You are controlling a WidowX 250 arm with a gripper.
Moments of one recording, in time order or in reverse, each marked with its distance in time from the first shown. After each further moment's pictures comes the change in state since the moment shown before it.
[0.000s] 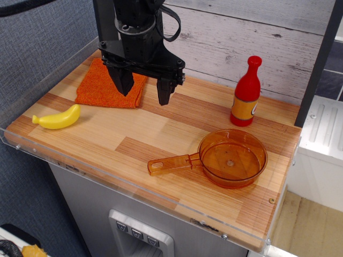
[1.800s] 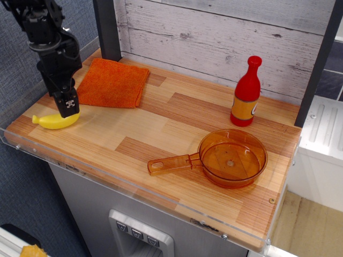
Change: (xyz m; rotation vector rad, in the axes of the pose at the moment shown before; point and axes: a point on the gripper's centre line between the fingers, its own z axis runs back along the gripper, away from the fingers) arm -0.021 0.143 -0.067 -0.021 0.157 -0.664
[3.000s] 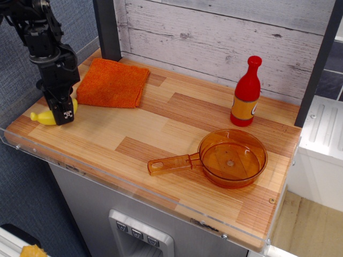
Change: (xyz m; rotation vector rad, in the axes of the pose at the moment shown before) arm -0.007 -0.002 -0.024 -0.092 0.048 0.011
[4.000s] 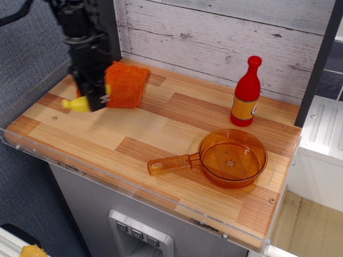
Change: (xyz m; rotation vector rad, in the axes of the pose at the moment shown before) arm 0.058 -0.038 0.039 0.007 -0.064 0.037
